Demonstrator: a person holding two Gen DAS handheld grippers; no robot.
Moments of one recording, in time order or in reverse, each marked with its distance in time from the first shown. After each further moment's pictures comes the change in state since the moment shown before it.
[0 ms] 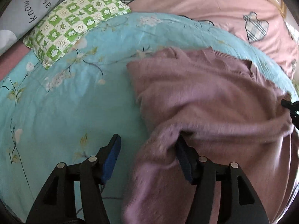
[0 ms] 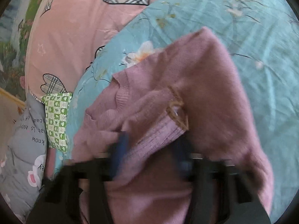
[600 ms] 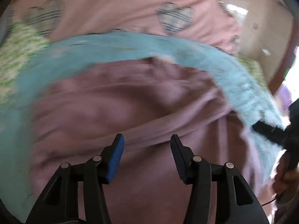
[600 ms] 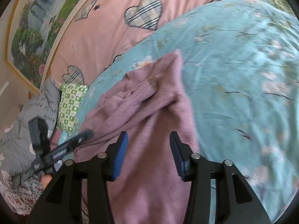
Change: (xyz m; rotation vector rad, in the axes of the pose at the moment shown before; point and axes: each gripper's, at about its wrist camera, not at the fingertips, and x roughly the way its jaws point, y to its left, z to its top) left arm -0.061 -0.123 -0.009 0.247 -0.055 -0.278; right arm -0.134 -0.033 -0.084 -0.152 -0.115 0.020
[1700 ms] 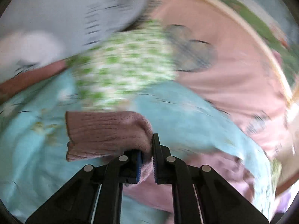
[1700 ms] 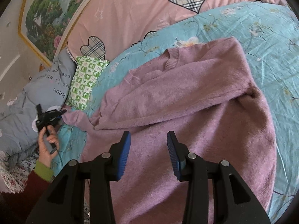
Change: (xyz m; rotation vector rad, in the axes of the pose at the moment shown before) left arm -0.091 0.275 0.048 -0.556 -0.262 0.136; right arm 0.045 0.062 -0.022 -0.106 0.087 0.068
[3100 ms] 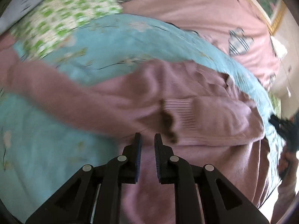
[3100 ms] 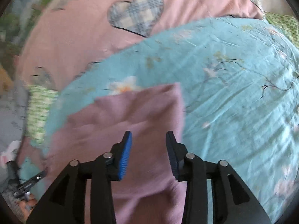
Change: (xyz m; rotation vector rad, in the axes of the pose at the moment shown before) left arm 0.046 -0.056 -0.141 0.228 0.309 -0.036; right arm -0.001 -0.065 0.107 0.019 -0.081 -0.227
